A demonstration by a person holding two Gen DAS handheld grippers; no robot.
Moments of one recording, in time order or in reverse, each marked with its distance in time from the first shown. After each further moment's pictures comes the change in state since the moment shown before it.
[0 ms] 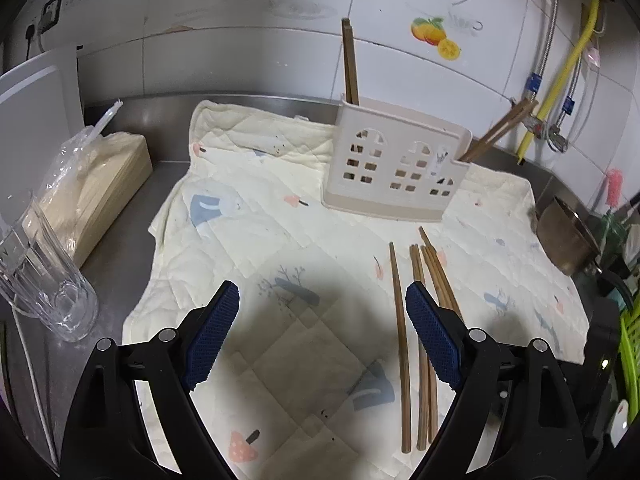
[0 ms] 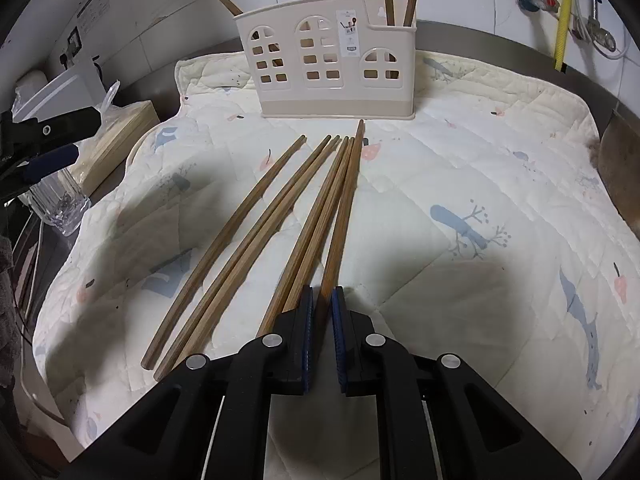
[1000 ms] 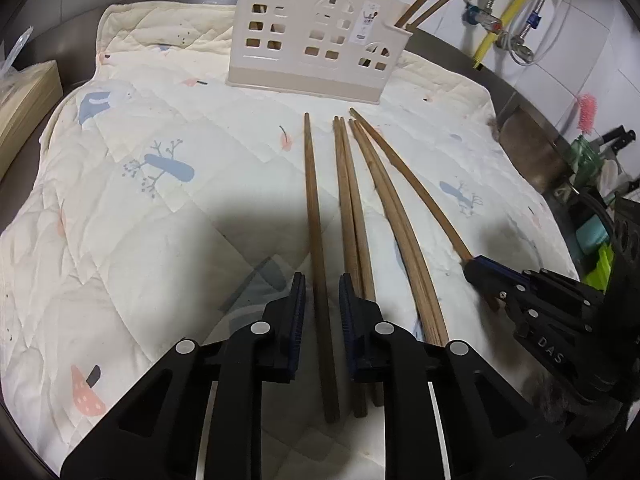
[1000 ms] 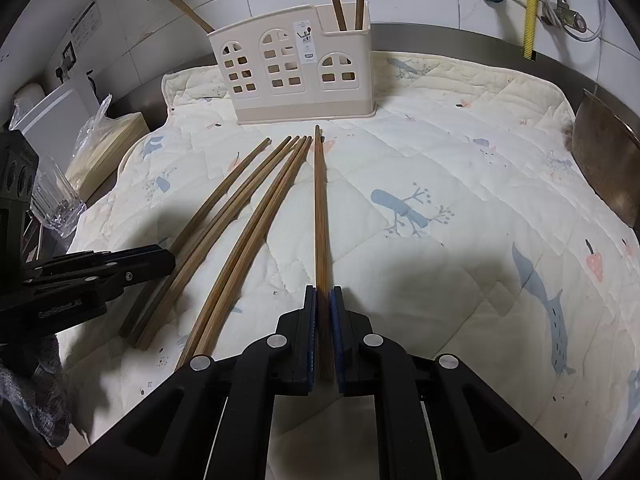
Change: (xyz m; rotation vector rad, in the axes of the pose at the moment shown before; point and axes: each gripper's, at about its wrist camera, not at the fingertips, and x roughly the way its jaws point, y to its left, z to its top) left arm 0.063 -0.053 -0.068 0.050 0.253 -0.182; right arm -0.021 -0.033 -0.018 0.030 -0.027 -0.007
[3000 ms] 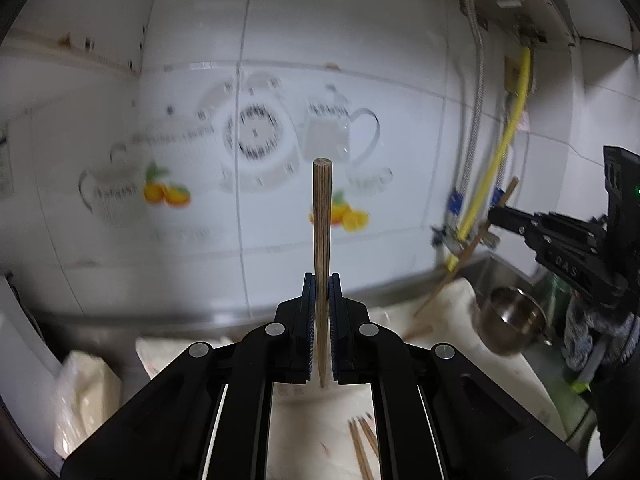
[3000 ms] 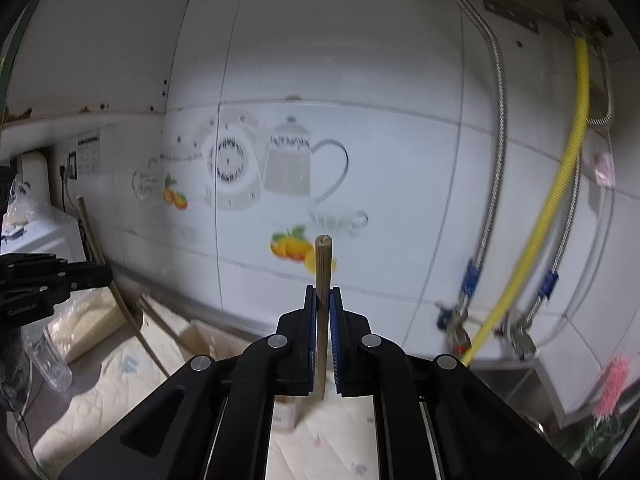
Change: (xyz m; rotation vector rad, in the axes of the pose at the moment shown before) left arm -0.182 -0.039 0.244 0.242 -0.522 0.030; right arm -0.158 -0.010 0.278 -0.218 -0.528 -0.119
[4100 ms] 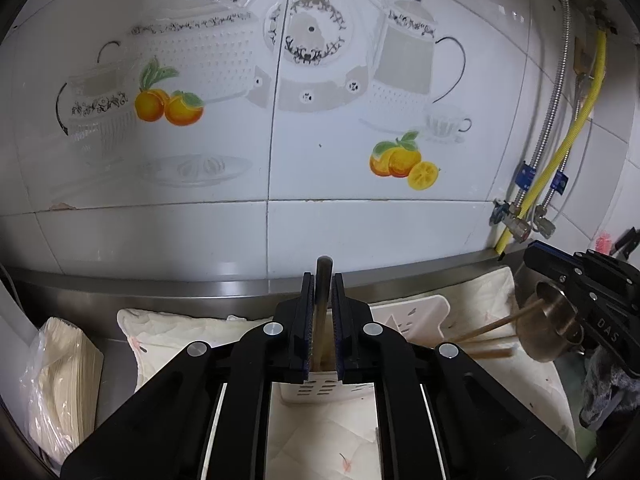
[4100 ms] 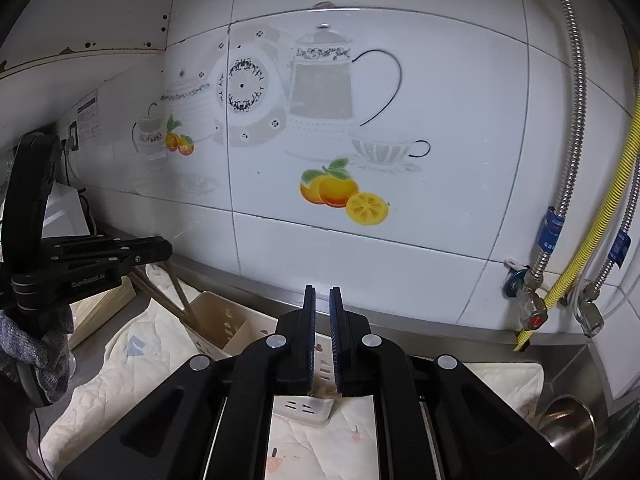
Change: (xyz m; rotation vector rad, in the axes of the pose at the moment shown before) left arm 0.094 0.041 -0.035 -0.109 0.158 0.050; right arm 0.081 0.025 -0.034 0.021 0.151 0.082
